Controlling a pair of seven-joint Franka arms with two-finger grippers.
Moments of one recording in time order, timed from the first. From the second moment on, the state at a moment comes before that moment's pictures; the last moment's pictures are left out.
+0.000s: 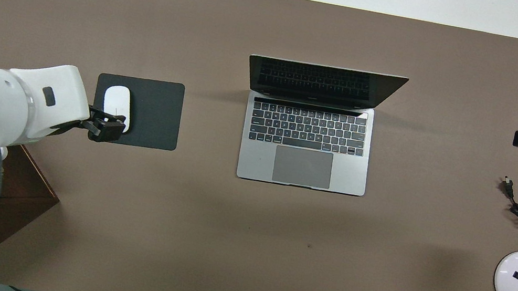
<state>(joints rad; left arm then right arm) -0.26 -0.24 -0.01 -2.13 -0.06 2.15 0.22 0.28 -0.01 -0.28 -1.52 0.04 1.53 0.15</state>
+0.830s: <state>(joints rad) -0.01 -0.24 0.00 -1.91 -0.06 1.86 0.22 0.24 -0.06 -0.28 -1.72 0.04 1.68 0.17</state>
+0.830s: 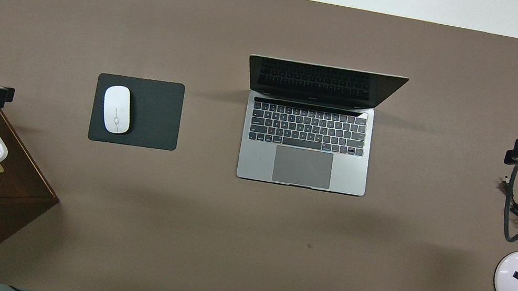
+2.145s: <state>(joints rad) 0.02 -0.08 -0.01 -1.63 -0.05 1.58 0.16 0.24 -0.07 -0.28 -1.76 -0.03 1.71 0.17</state>
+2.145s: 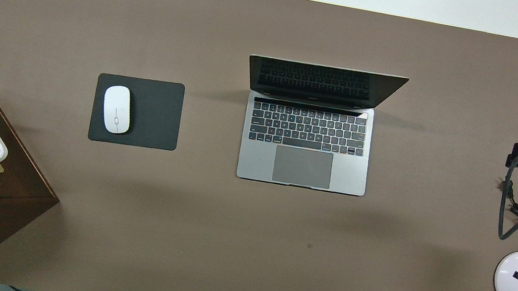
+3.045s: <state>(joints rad) 0.02 -0.08 -0.01 -1.63 -0.05 1.61 0.06 0.13 -0.07 -0.18 -1.76 -0.03 1.71 0.17</state>
